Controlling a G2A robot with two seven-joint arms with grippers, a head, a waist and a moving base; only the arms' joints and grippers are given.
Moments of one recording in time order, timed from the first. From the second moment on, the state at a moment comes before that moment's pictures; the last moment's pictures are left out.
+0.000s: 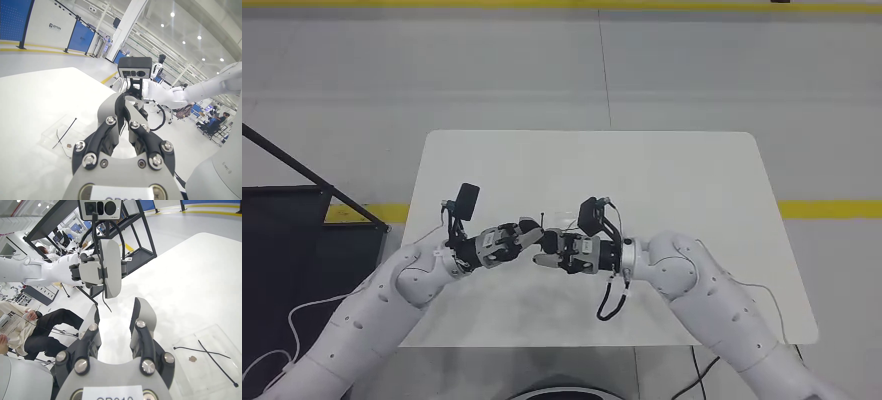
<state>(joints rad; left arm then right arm) 1.02 -0.88 -0.92 -1.45 0.33 -1.01 0.00 -0.83 -1.17 0.78 -1.40 -0.38 -0.76 0.47</state>
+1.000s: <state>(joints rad) 1.04 -0.91 -0.97 -1.44 0.33 -1.01 -0.04 -0.86 -1.18 0.82 -1.44 -0.38 -0.75 0.50</state>
